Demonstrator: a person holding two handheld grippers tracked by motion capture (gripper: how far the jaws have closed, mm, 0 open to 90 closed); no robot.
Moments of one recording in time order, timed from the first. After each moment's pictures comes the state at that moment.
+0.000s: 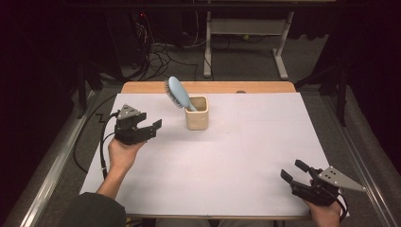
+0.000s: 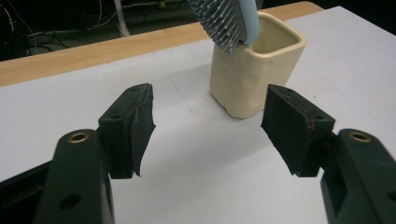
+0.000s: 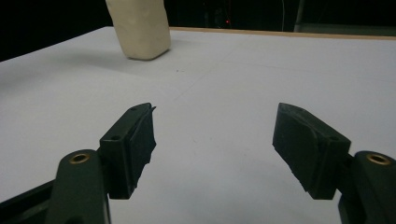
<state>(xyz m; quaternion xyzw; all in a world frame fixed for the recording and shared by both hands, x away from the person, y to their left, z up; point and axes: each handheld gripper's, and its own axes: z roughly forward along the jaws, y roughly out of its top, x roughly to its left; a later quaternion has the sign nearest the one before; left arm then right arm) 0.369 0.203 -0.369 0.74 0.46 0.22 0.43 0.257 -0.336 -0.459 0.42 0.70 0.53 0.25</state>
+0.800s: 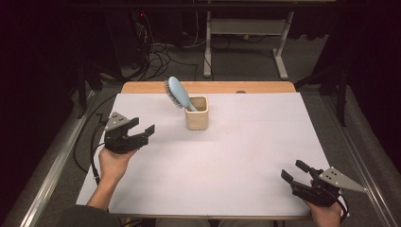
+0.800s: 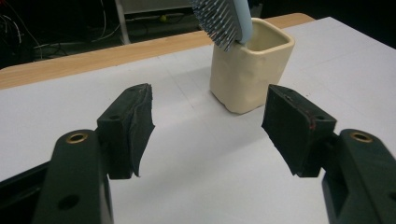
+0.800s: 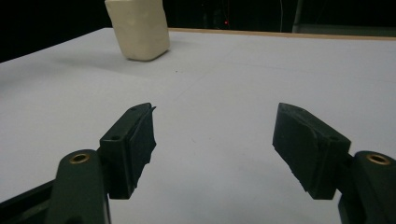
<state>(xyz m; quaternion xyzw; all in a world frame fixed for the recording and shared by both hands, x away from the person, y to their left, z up) 0.340 0.221 -0.371 0.73 0.45 0.23 0.46 0.255 -0.337 -0.458 0.42 0.69 0.53 0.25</state>
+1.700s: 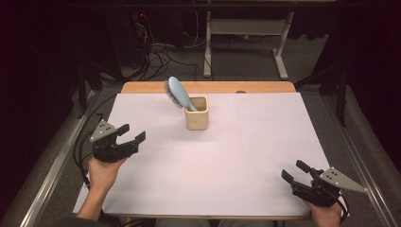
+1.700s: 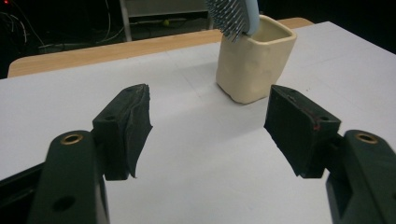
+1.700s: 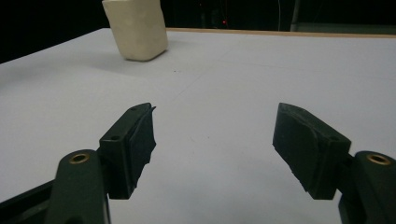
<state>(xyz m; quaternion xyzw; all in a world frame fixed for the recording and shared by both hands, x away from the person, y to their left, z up) 0.317 0.246 -0.378 0.72 0.46 0.23 0.47 0.255 -0.337 -0.459 0.42 0.69 0.53 0.25</state>
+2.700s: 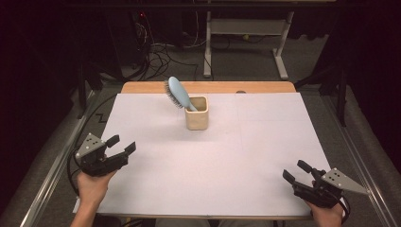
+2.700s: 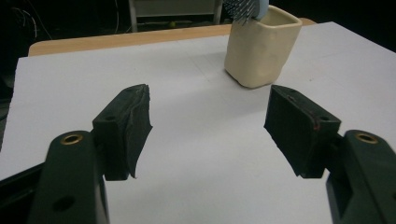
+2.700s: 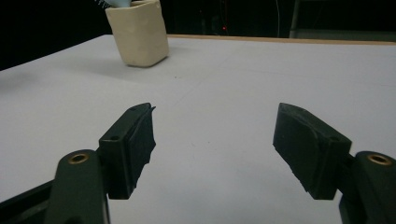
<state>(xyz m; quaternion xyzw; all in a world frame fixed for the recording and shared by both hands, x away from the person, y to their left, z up) 0.287 0.268 -0.393 0.70 0.47 0.24 0.48 0.252 -0.339 -0.457 0.42 0.69 0.54 0.26</state>
